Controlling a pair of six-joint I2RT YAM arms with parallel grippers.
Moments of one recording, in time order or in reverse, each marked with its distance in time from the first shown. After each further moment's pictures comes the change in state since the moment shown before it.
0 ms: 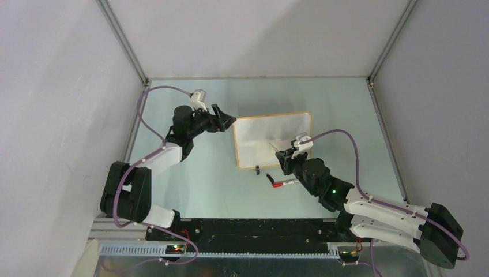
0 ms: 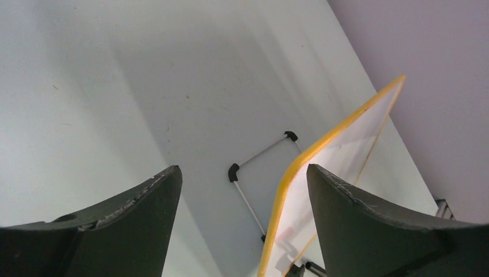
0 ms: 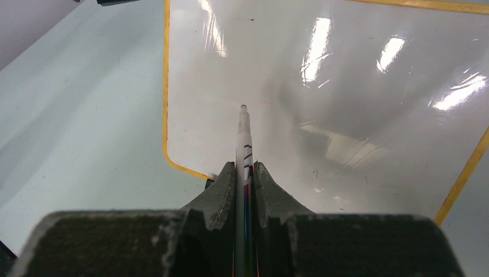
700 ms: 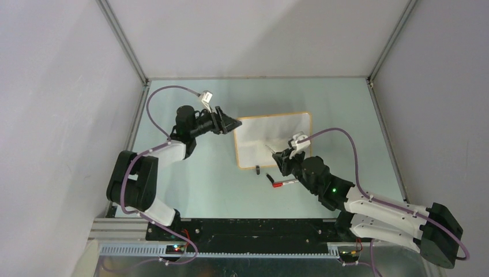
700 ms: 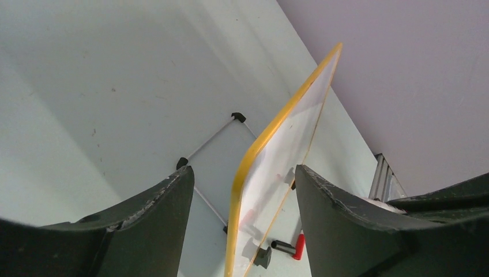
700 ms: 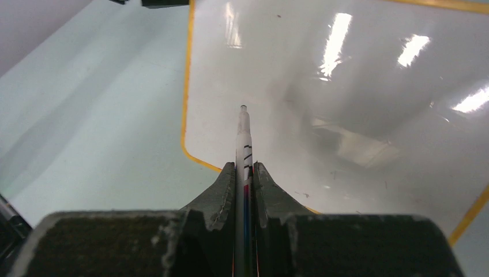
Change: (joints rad) left arm 0.004 0.099 -0.015 0.167 0.258 -0.090; right arm 0.000 -0.003 0.011 -0.021 -0.061 0.004
